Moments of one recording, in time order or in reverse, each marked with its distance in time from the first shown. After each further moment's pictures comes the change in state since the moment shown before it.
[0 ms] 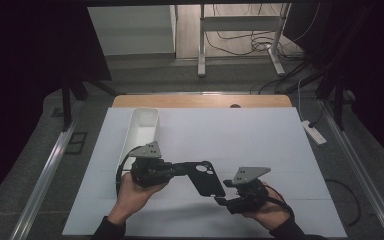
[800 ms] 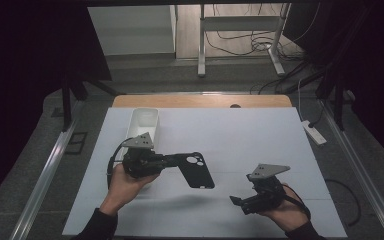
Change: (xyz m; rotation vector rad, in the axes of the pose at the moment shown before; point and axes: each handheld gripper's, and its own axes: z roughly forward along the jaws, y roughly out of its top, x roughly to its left) left arm 0.021 0.007 -0.016 0.035 0.059 -0.011; right arm -0.019 -0.018 -0.028 0.019 -0.126 0.128
